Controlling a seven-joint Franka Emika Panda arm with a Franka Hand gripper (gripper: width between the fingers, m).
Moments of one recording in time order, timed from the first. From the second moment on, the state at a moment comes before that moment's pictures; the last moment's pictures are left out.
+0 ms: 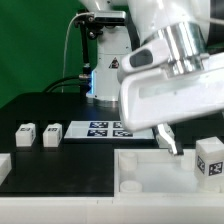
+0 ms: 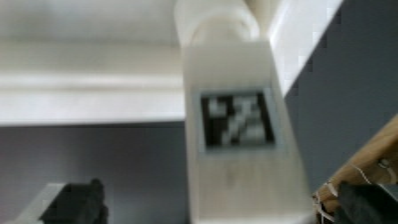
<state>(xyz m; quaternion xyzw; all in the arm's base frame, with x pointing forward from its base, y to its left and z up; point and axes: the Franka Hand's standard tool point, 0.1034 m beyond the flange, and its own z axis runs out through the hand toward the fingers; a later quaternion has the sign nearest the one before) 0.632 0.097 0.104 -0.96 -0.07 -0.26 0.10</state>
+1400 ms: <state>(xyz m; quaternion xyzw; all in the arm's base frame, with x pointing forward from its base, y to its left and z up) 0.640 0.105 0.104 -0.99 -0.07 0.03 0.15</state>
